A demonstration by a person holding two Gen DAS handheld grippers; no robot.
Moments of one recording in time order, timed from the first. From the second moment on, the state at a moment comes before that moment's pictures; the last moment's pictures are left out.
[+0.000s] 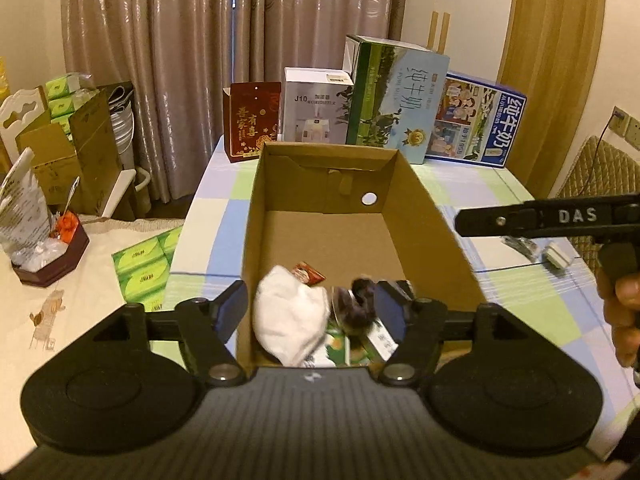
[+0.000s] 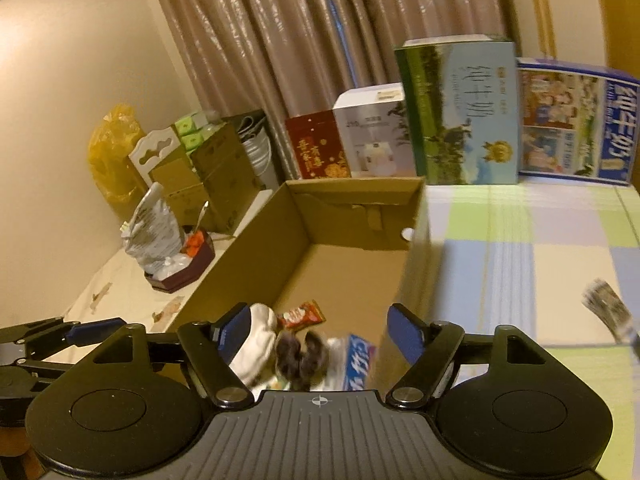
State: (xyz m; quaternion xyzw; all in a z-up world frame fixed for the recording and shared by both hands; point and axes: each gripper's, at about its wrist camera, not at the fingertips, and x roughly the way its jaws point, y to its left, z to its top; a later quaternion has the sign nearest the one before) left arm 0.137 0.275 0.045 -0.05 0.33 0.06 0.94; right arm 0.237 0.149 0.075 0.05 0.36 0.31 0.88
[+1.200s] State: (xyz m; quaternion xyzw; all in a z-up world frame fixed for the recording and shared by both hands) left arm 0.010 0.144 0.087 -0.08 0.28 0.07 0.95; right arm 0.054 -0.023 0.102 0.04 0.31 0.21 0.93
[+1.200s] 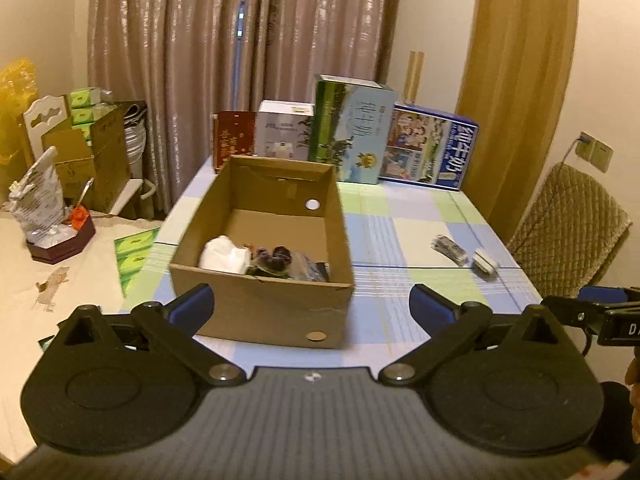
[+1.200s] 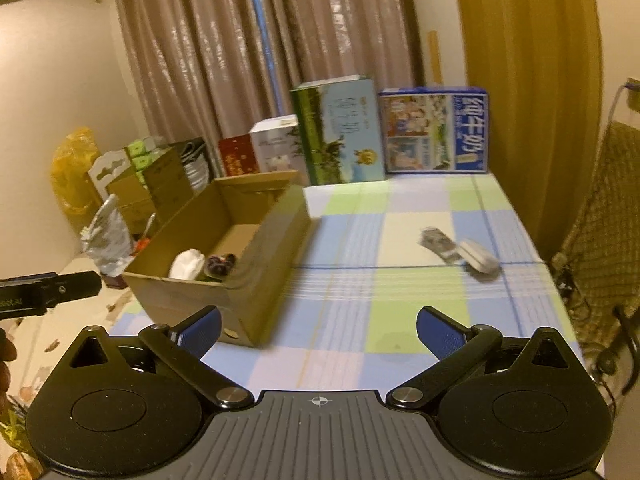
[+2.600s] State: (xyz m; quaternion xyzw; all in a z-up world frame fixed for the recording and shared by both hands) left arm 0.244 0.001 0.000 -0.02 0.34 -0.06 0.94; right arm 0.233 -0.159 0.027 0.08 0.33 0.08 0.94
